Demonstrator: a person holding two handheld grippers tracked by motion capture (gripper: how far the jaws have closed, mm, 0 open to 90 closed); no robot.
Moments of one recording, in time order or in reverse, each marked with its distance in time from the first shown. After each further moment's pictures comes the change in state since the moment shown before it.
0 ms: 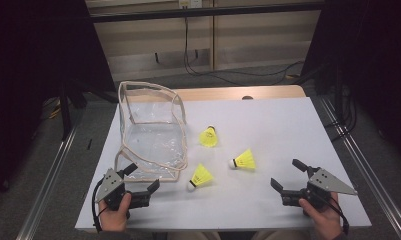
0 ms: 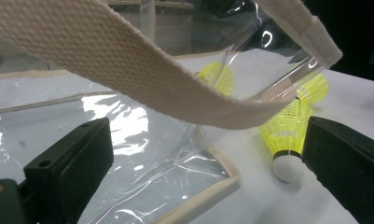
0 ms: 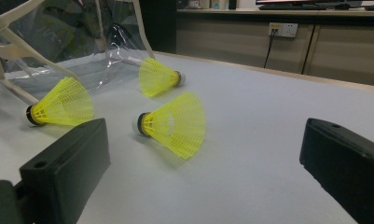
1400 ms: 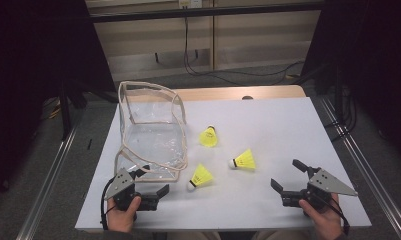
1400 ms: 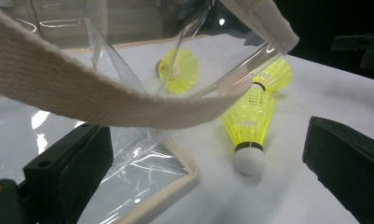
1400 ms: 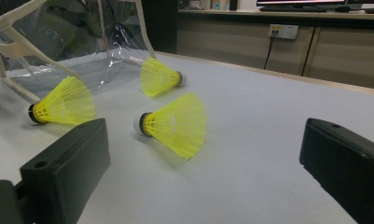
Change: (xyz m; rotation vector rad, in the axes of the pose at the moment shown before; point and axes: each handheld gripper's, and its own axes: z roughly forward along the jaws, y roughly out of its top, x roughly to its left) left arm -0.015 0.001 0.015 0.063 -0.121 -0.015; right arm 0.002 0.001 -0.002 0.000 0.002 -0.012
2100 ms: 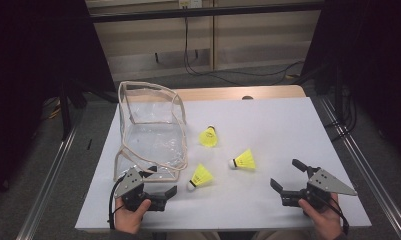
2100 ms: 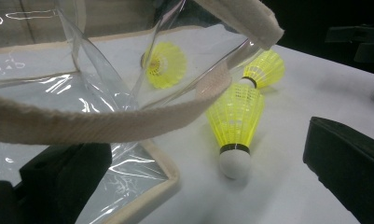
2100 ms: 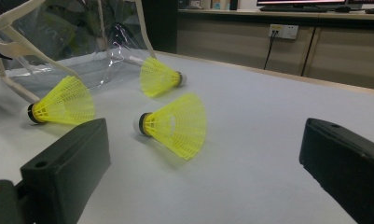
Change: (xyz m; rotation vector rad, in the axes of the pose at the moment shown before) left arm -0.014 0.004 0.014 0.035 -0.011 0.004; right arm 0.001 0.000 0.001 0.002 0.001 -0.002
